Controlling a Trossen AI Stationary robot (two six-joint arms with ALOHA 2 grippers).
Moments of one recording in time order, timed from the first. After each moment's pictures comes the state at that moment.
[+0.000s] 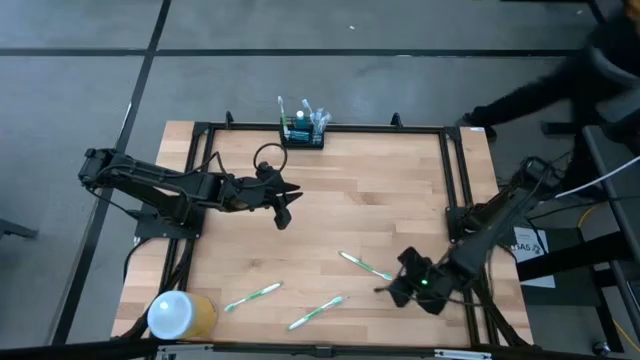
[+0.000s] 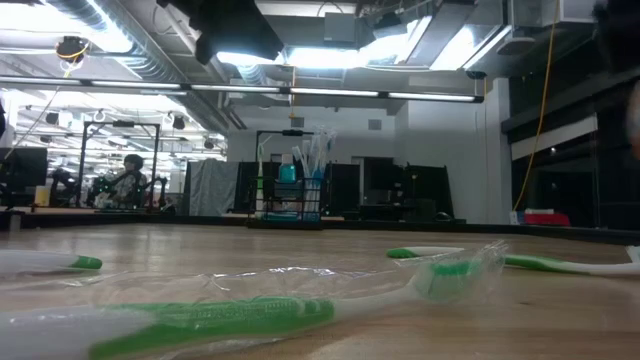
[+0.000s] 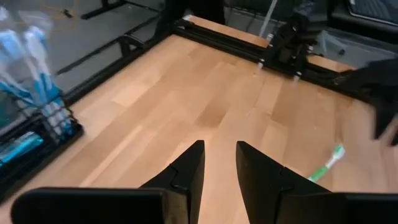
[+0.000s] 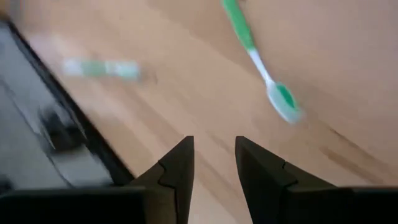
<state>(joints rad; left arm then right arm) -0.13 1.19 0.89 -0.19 -0.49 -0.41 0.87 1.44 0.81 -0.44 0.38 1.79</state>
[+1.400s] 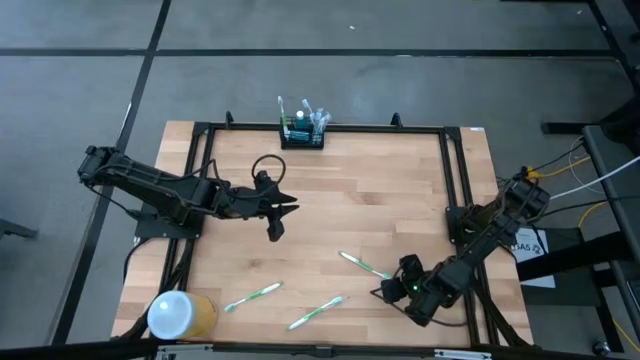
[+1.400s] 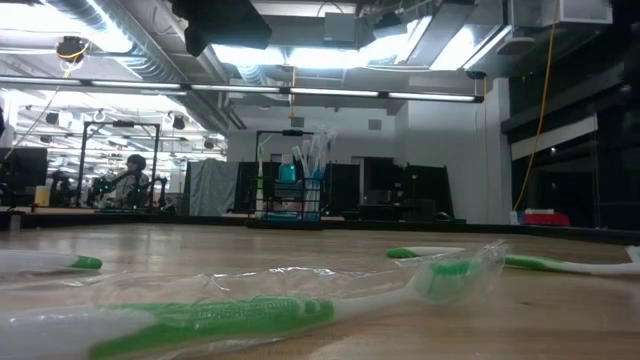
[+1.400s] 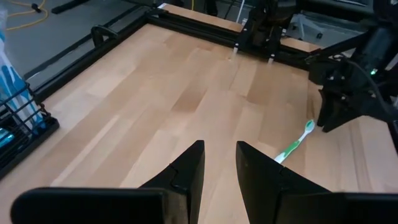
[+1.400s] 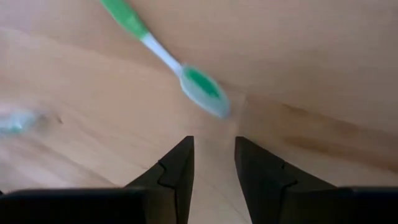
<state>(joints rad) -0.22 1.16 0.89 -0.24 -0.47 -0.42 0.86 1.70 0.81 -0.45 0.39 2.18</state>
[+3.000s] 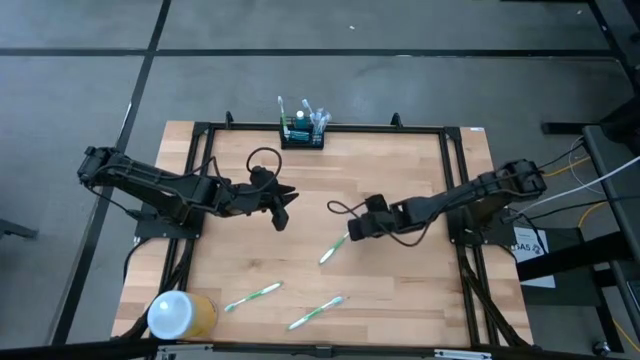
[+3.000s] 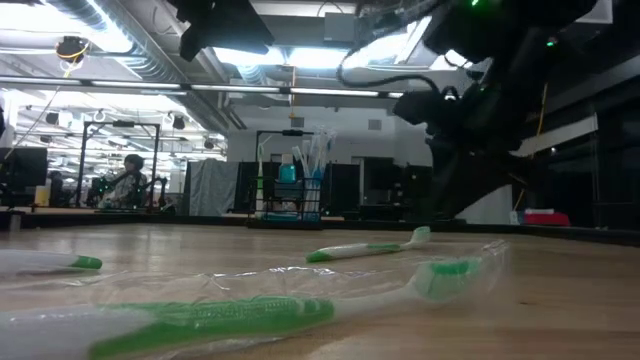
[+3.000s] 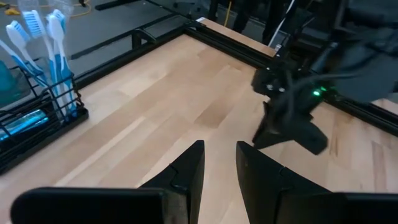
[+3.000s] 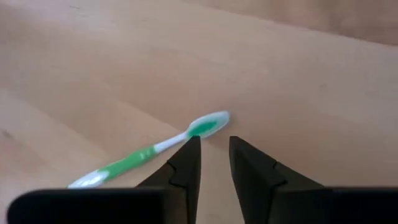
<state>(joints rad) -0.19 1.16 0.89 -0.24 -0.58 -0.56 0.21 1.58 0.80 -0.33 0.27 1.39</state>
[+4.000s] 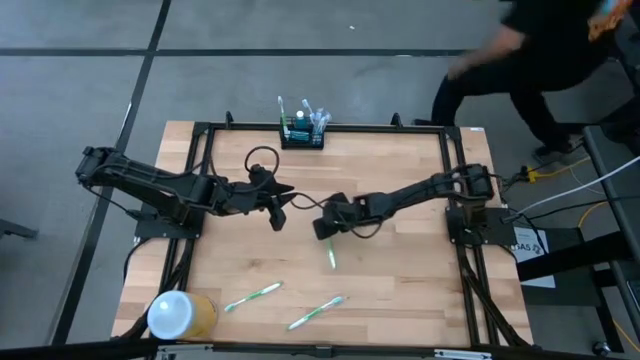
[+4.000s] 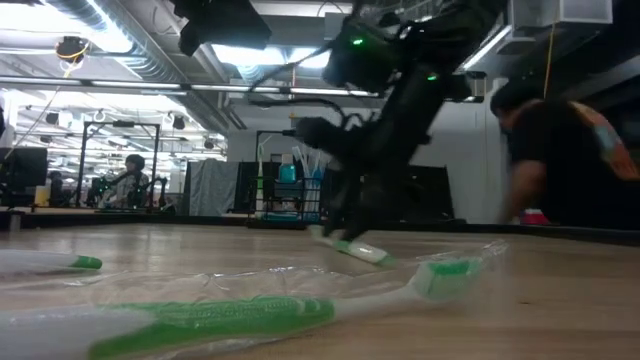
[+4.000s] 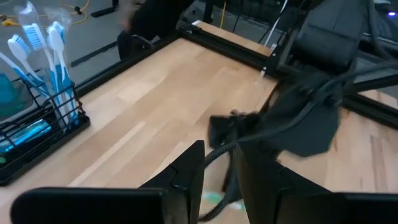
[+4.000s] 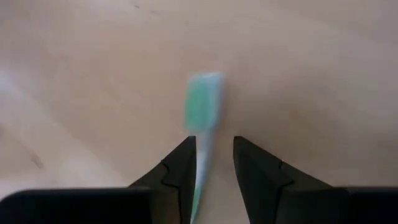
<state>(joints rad) -0.19 1.14 0.89 -0.24 -0.57 -0.50 0.09 1.97 1.14 -0.21 0.11 1.19</state>
